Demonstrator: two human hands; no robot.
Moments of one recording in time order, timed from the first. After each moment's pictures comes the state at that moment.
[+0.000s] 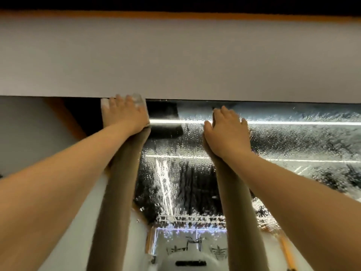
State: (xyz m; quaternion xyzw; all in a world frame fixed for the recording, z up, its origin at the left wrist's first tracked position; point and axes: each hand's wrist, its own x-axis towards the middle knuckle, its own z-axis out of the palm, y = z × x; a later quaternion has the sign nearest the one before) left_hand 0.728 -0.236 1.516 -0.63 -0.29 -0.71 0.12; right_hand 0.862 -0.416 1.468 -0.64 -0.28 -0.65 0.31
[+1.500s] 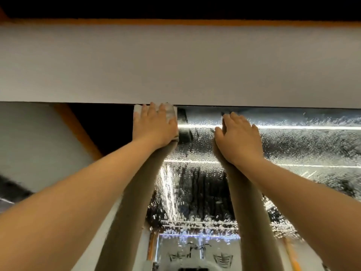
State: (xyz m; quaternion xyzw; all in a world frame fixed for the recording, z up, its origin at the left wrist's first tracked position) left_hand 0.754 -0.261 1.503 -0.68 -0.21 -0.68 0.16; right_hand 0.861 -0.416 1.465 -0.63 -0.28 -0.65 0.31
